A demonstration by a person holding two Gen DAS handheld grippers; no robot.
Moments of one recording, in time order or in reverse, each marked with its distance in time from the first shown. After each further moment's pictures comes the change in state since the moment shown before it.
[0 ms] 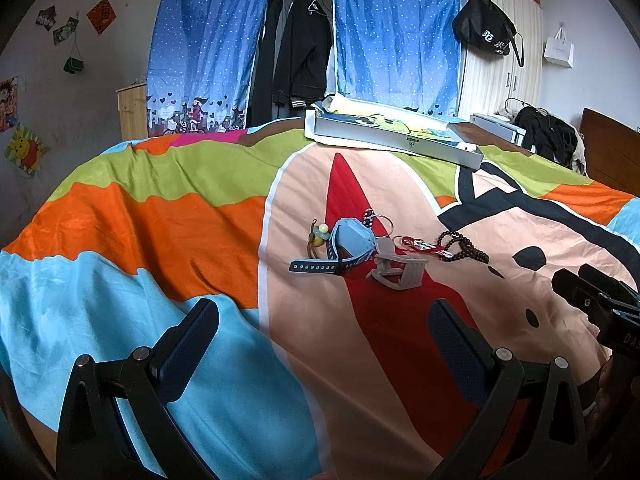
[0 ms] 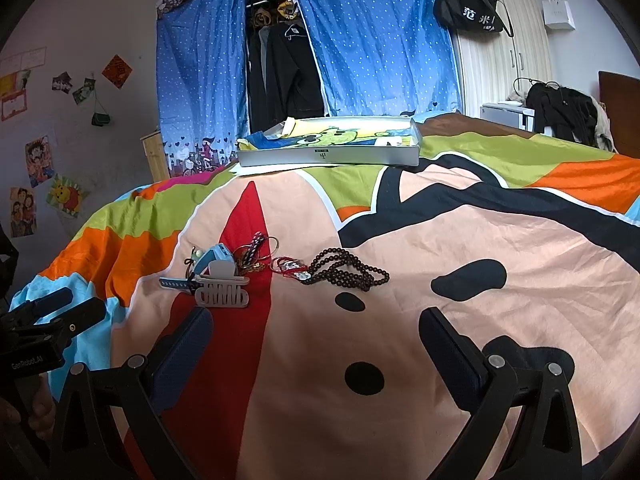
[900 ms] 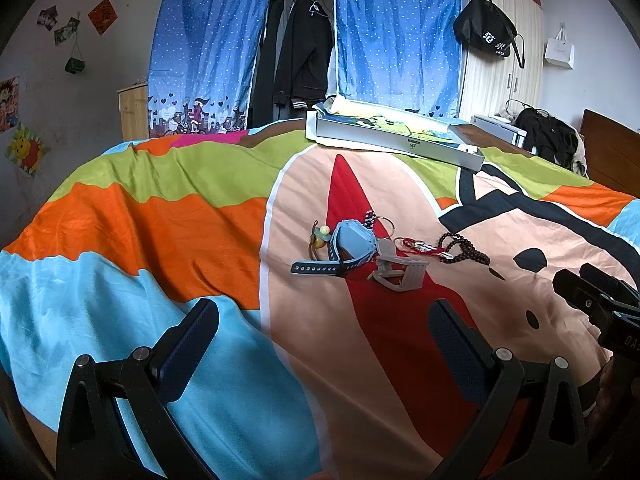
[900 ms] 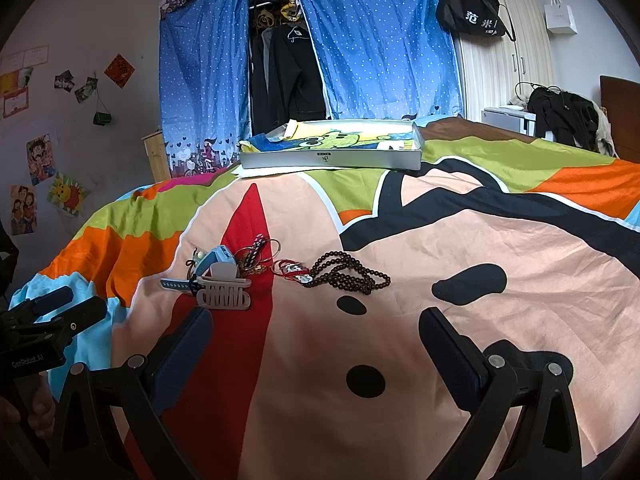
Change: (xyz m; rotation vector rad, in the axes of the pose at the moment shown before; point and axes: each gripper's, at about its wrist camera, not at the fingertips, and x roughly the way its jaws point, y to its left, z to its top) left arm 0.000 0.000 0.000 0.000 -0.002 0.000; right arm -0.001 0.002 0.002 -0.007 -0.005 0.000
